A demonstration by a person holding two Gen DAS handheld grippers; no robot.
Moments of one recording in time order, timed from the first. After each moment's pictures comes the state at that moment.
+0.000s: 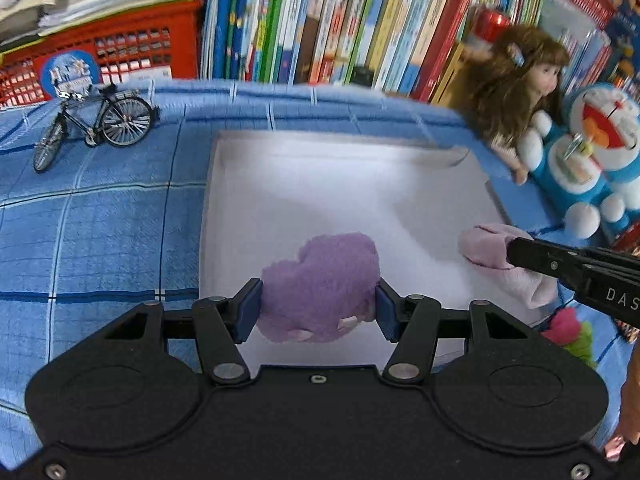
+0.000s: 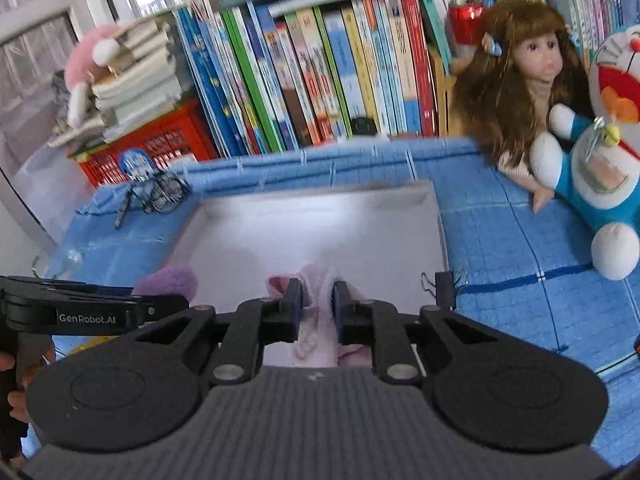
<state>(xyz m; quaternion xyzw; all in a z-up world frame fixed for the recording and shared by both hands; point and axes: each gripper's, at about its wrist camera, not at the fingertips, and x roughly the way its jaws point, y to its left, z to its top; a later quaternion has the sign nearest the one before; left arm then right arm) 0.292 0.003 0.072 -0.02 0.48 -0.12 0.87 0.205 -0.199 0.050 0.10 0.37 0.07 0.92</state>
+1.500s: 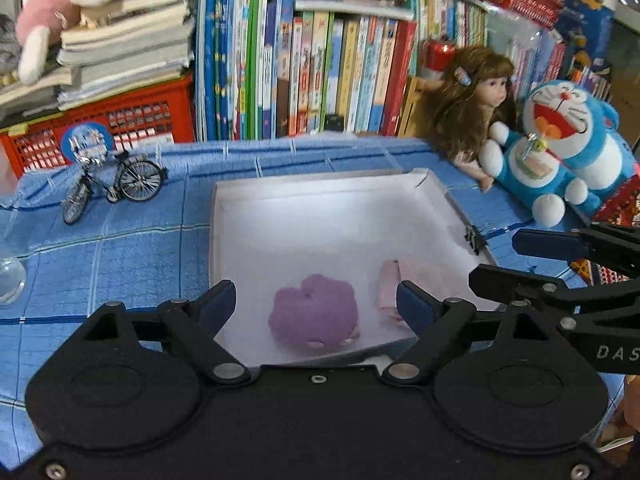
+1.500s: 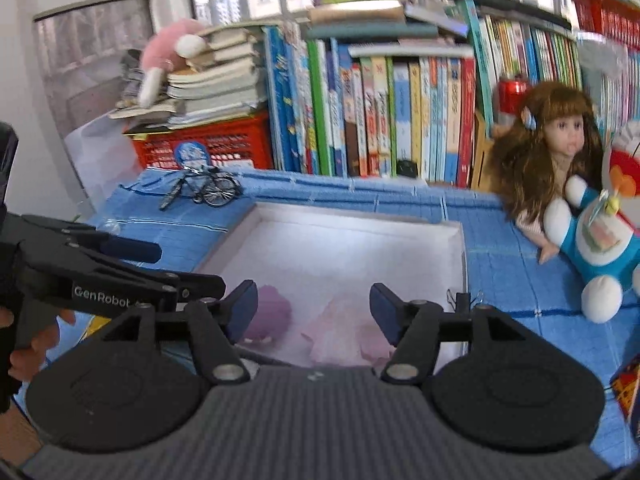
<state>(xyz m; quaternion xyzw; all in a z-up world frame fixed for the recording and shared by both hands) 0.209 -0.005 0.124 0.02 0.39 -0.14 0.91 0.136 -0.166 0.086 0.01 0.30 0.13 0.95</state>
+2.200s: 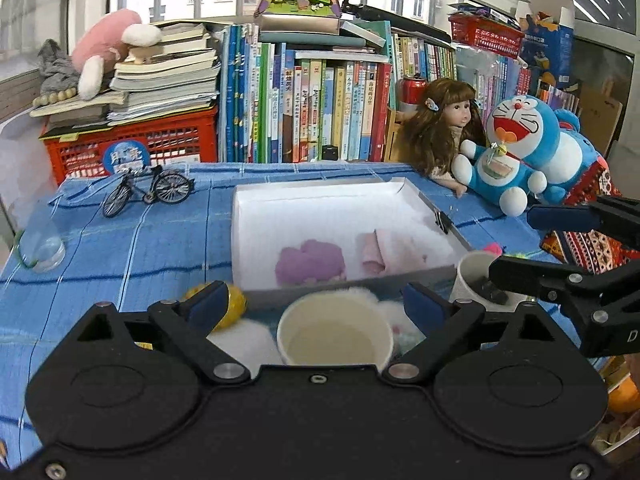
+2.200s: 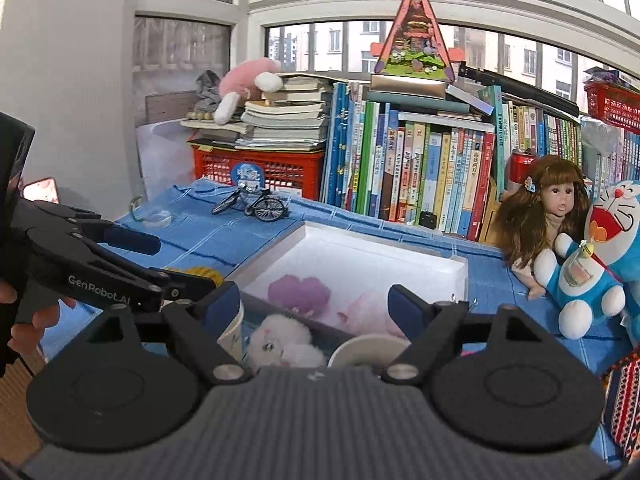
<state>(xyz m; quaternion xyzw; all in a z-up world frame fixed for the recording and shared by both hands) 0.065 0.026 0.118 0.02 0.30 -0.13 0.94 0.017 -0.155 0.083 -0.06 0.20 0.17 0.96</state>
